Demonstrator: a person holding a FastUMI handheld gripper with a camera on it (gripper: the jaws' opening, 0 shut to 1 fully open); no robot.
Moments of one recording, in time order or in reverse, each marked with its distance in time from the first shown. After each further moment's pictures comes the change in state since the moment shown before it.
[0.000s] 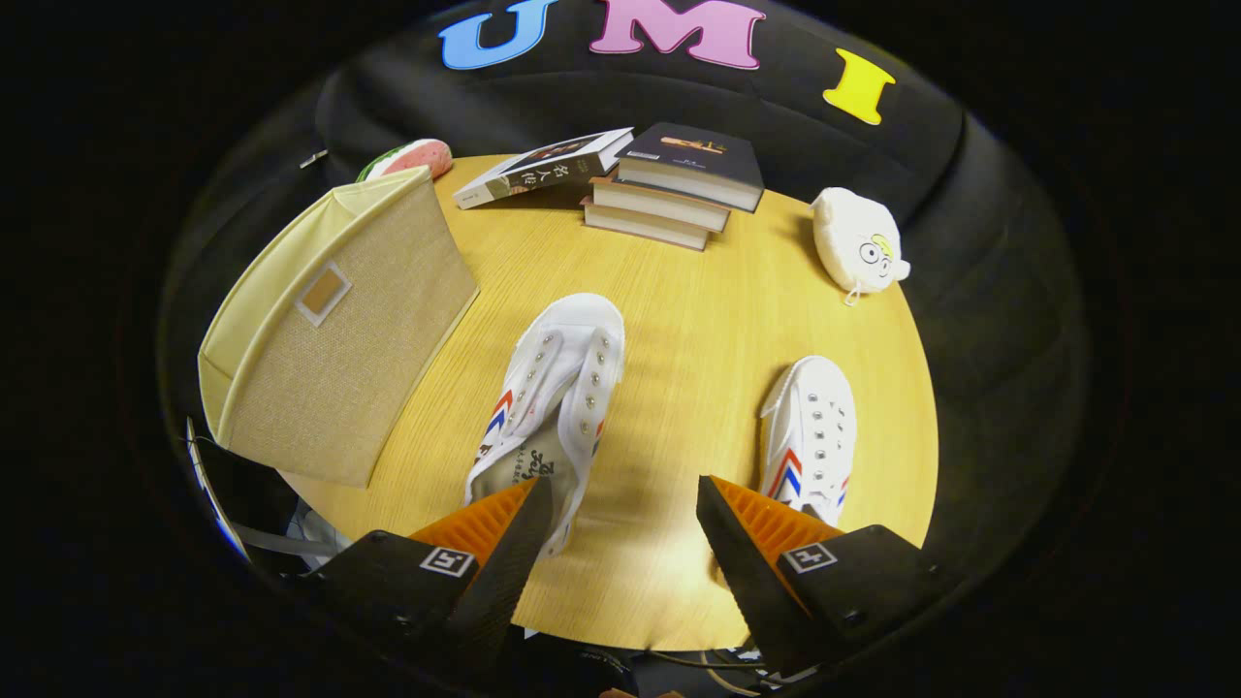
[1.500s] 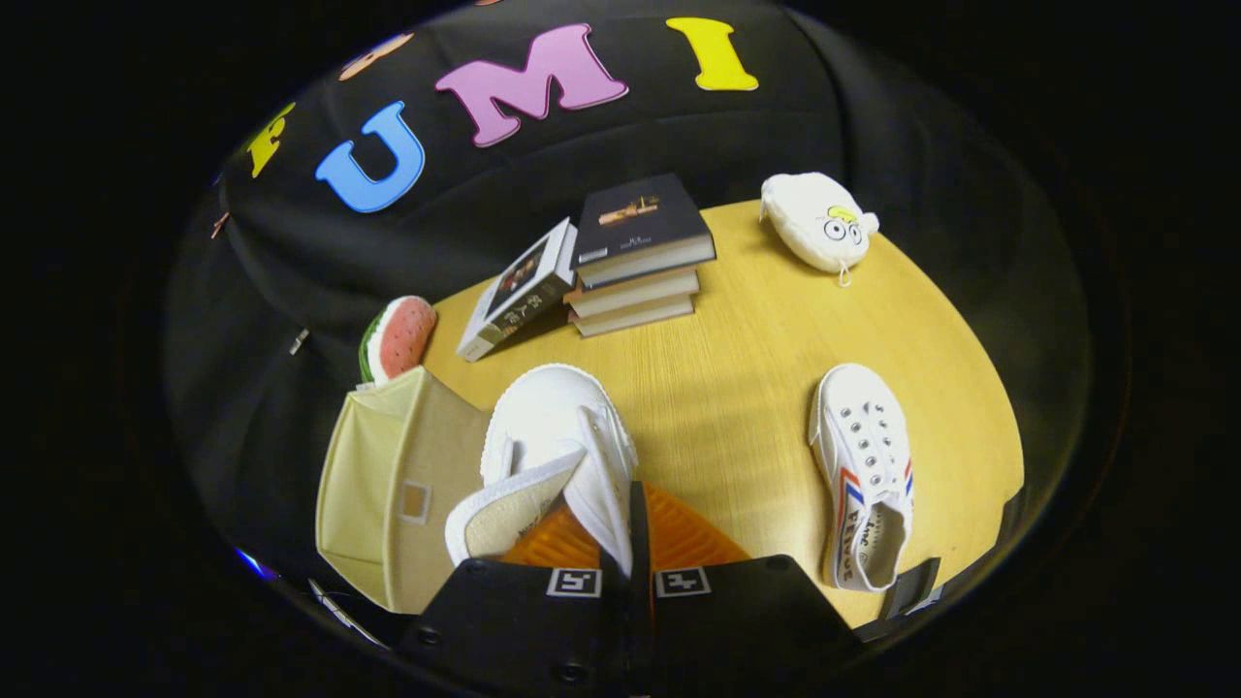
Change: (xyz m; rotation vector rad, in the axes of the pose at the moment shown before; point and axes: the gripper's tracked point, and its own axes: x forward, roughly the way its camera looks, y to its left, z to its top) arm -0.082 0.005 0.107 0.496 -0.230 0.111
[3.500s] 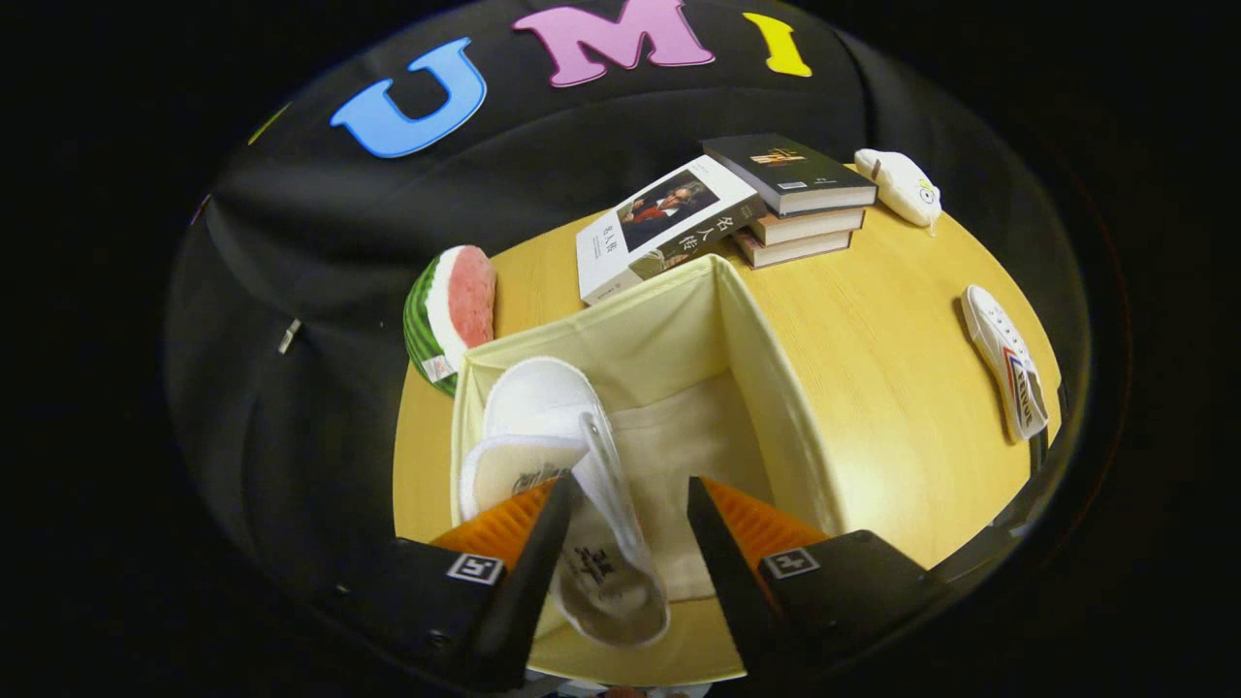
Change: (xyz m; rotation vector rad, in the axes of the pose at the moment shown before) arm 0.094 0.274 -0.097 0.102 0.133 -0.063
